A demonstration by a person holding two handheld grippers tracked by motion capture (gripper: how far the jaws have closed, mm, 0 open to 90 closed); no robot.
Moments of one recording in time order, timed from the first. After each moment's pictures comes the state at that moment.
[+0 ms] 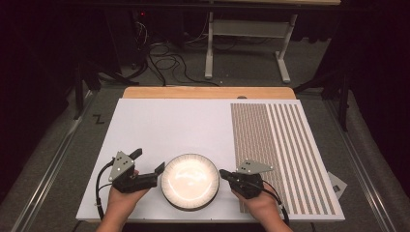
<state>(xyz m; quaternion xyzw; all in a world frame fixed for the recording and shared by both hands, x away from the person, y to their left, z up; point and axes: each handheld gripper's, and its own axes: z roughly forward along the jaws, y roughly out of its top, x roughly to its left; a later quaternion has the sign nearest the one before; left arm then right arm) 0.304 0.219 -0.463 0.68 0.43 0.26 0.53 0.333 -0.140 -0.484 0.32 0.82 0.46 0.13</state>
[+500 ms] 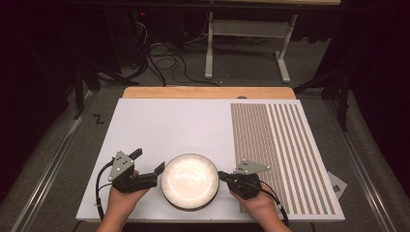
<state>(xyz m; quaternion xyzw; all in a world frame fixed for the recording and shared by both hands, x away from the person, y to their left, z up) 0.304 0.220 -0.463 0.68 0.44 0.26 0.53 0.334 -0.136 -0.489 0.32 0.83 0.45 0.11</state>
